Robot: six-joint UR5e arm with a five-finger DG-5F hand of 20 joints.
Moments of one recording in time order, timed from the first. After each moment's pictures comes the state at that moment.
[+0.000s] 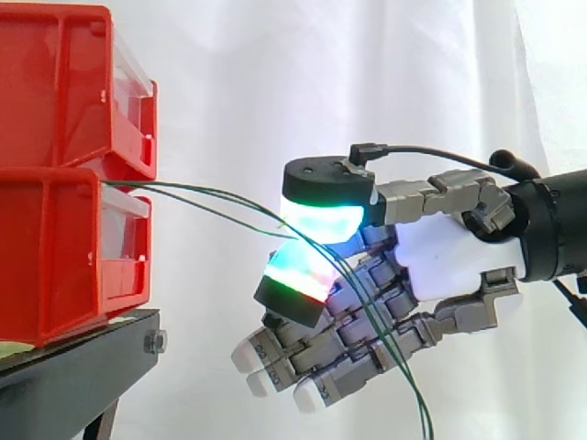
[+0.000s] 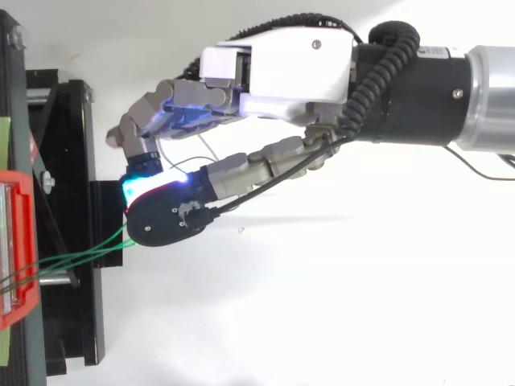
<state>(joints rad) 0.07 -2.36 -0.97 -3.13 -1.44 -0.13</state>
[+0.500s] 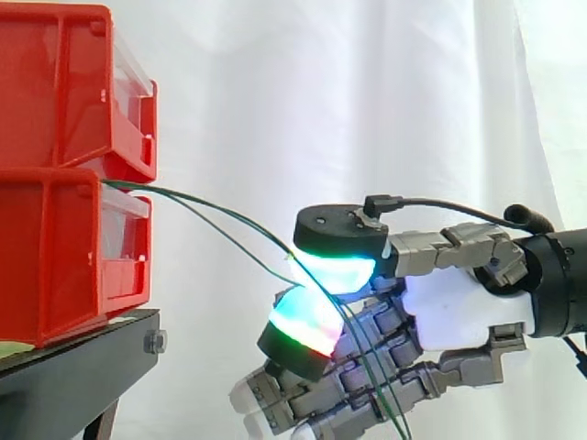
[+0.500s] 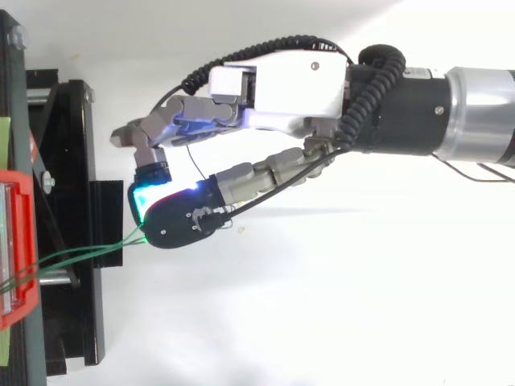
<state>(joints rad) 0.08 -2.36 -1.10 -2.95 -1.44 -0.12</state>
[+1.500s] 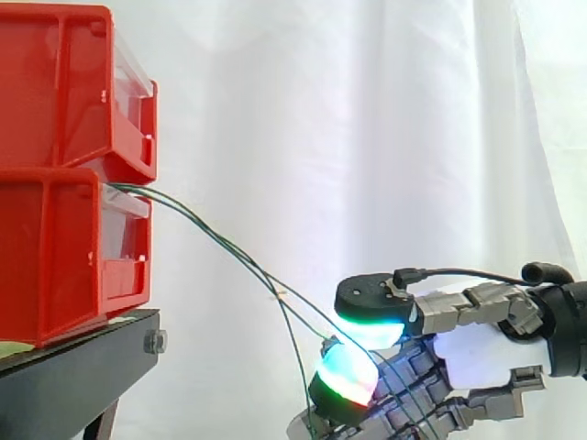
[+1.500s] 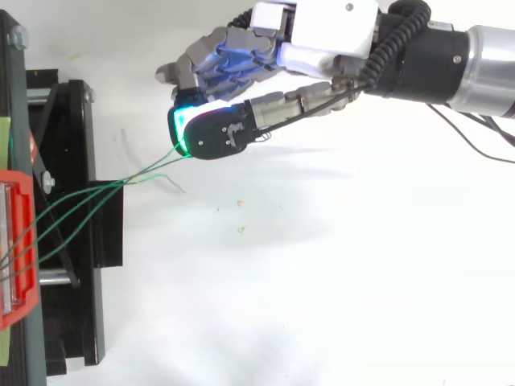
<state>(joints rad) 0.02 -2.33 -1.23 -2.86 -1.40 -0.14</state>
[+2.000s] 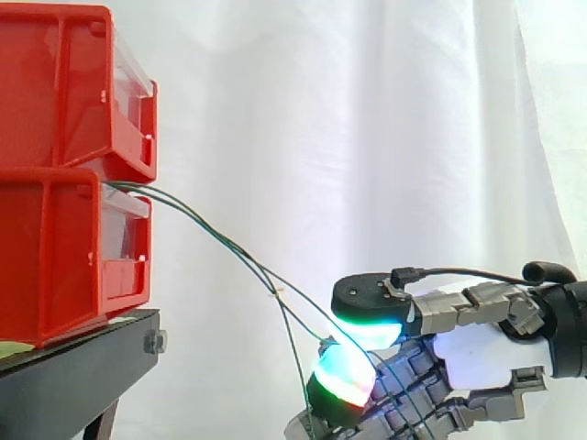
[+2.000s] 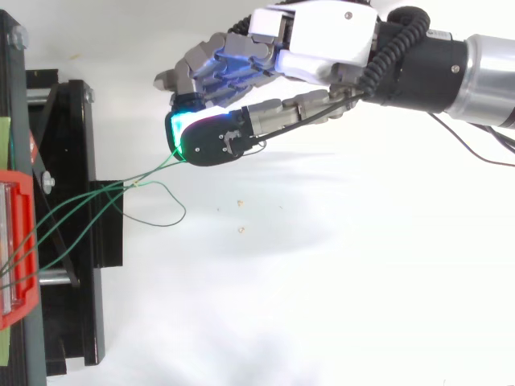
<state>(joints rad) 0.03 -2.33 -1.23 -2.85 -1.37 -0.14</state>
